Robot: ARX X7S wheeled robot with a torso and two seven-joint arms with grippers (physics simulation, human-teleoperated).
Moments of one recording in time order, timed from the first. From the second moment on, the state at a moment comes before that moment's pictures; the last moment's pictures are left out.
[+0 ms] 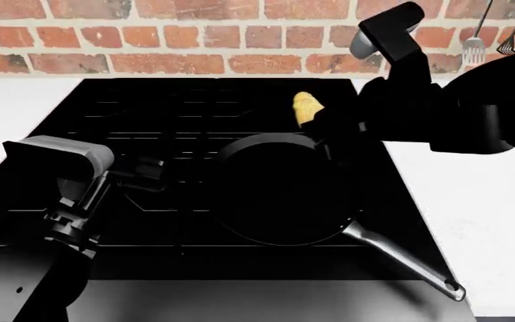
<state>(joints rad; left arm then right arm) -0.41 -0.39 0.01 0.42 -0.60 -0.50 0.01 1.59 0.66 -0.91 0.13 1.41 1.17 0.03</state>
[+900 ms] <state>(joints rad) -0.43 -0.40 0.00 0.38 -0.61 -0.48 0.01 1.51 0.51 -1.03 0.43 1.23 1.01 -0.28</state>
